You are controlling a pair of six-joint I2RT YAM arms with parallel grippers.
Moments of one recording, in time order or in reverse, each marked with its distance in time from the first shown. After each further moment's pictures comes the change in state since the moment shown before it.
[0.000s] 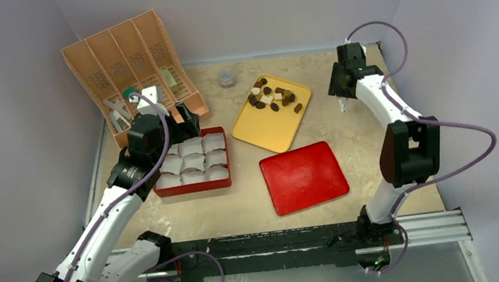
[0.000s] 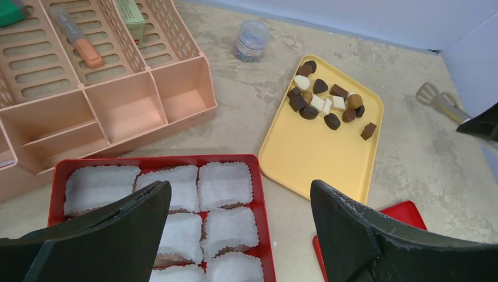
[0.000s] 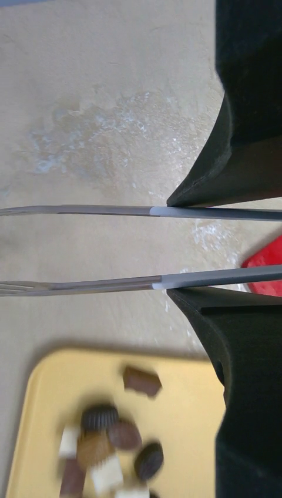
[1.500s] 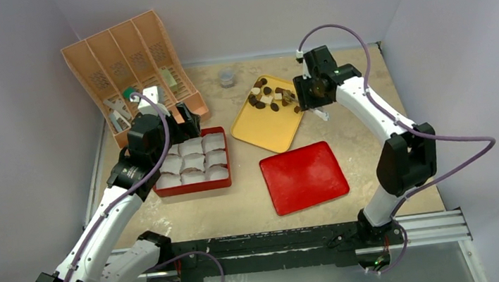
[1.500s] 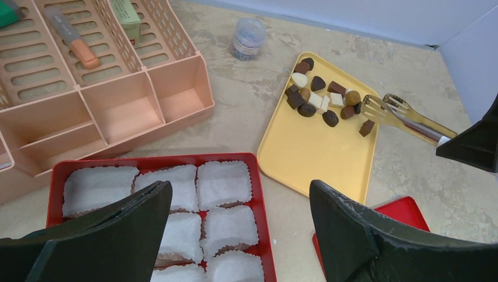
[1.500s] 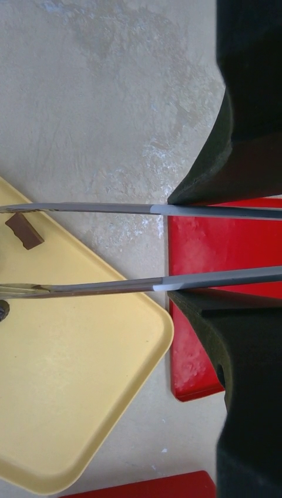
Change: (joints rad) left arm 0.000 0.000 0.000 0.000 0.016 0.011; right arm 0.261 -0.077 0.121 -0.259 -0.200 -0.181
